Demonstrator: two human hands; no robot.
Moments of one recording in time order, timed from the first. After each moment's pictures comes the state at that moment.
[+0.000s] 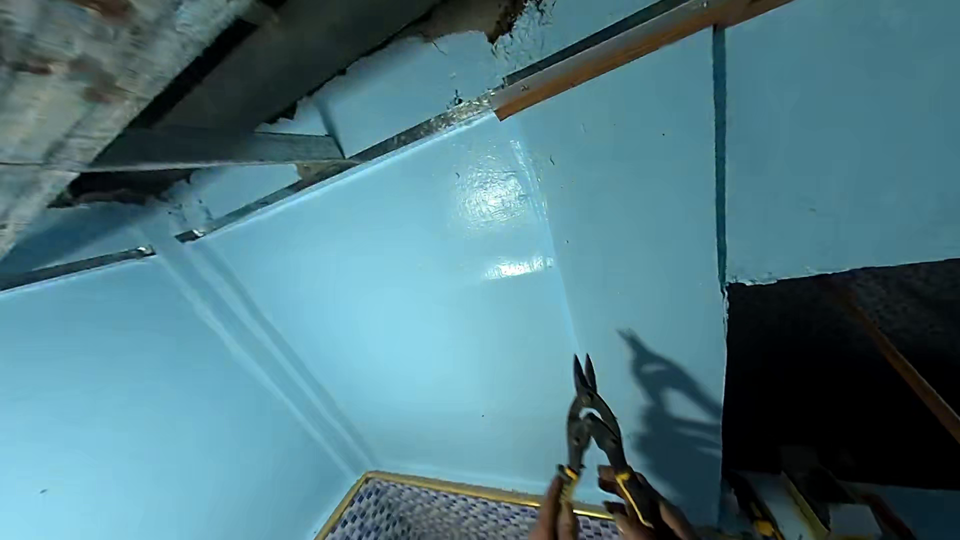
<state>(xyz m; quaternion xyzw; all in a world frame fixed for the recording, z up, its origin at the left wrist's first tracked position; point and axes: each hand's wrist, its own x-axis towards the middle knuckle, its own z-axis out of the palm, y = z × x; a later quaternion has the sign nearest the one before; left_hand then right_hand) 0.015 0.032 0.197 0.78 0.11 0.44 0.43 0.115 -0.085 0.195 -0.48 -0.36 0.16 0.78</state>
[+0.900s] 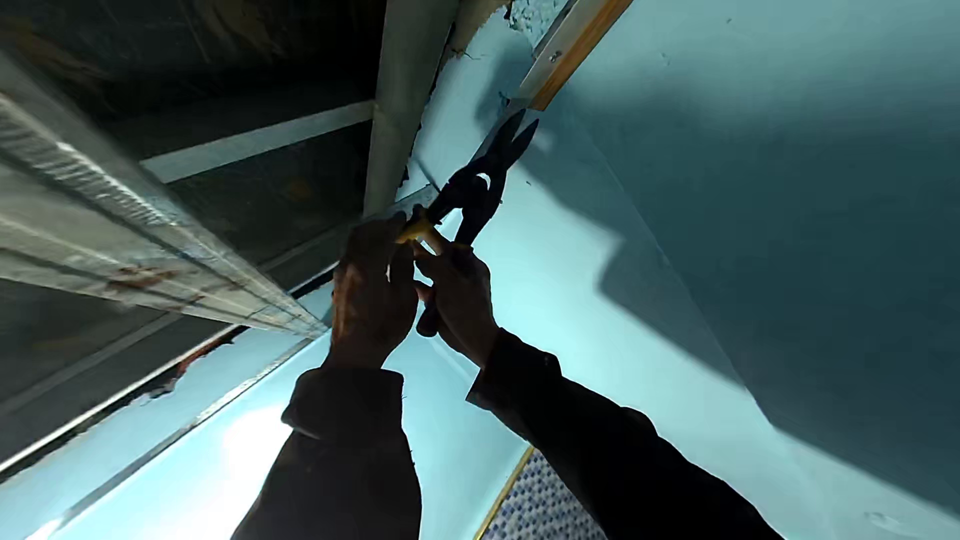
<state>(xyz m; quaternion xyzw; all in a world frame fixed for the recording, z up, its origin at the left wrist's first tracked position) 0.006 0.150 0.641 0.83 0.19 0.40 -0.33 0.093 0.161 0.566 0.09 -0.39 0.33 0.85</state>
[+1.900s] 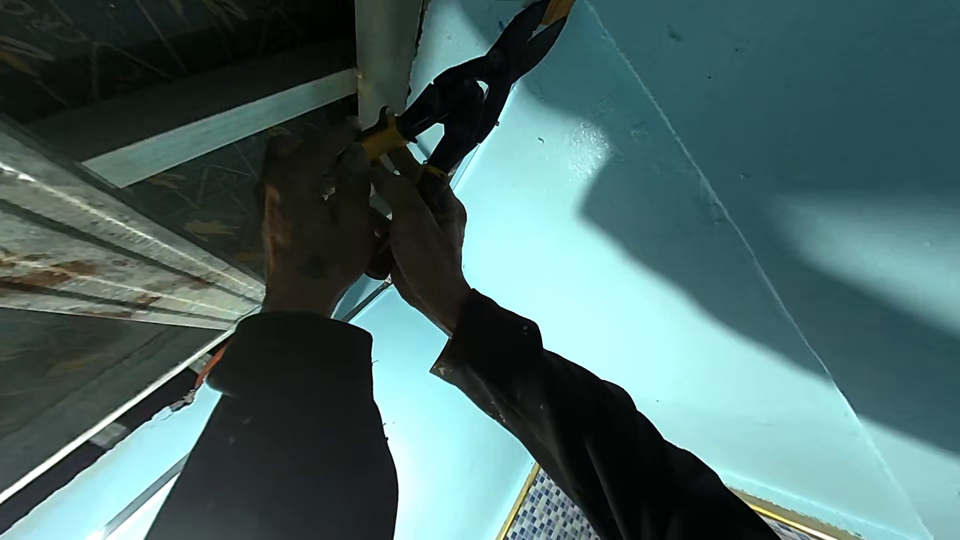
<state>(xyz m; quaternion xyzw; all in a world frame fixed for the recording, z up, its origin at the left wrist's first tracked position) 0.007 0.160 0.704 0.83 0.15 0.40 -0.36 0.073 0.169 0.639 0.24 -0.25 0.27 0.90</state>
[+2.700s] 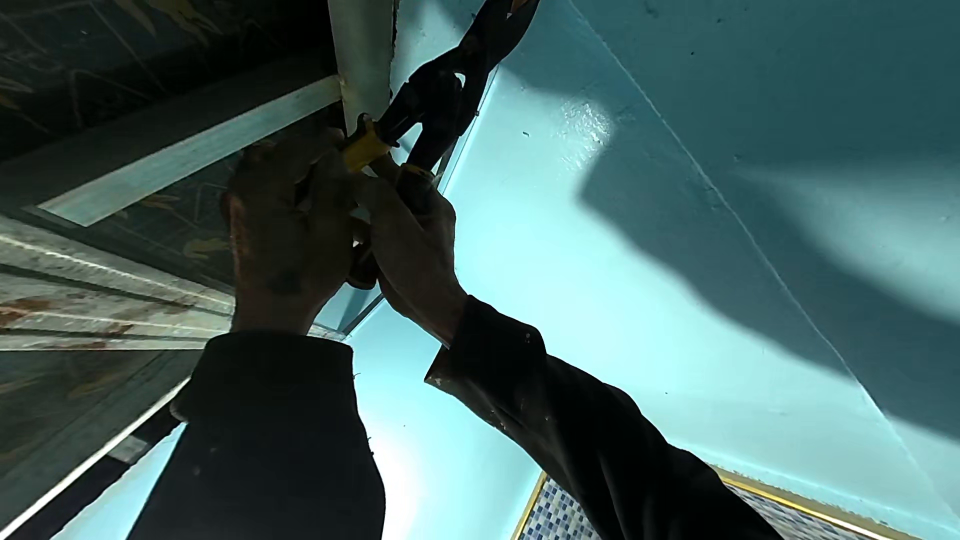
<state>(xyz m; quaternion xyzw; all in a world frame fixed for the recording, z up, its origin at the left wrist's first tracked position) 0.008 0.153 0.707 0.84 0.13 0.37 -0.38 0.079 0.160 0.634 0.19 -0.27 0.28 0.90</state>
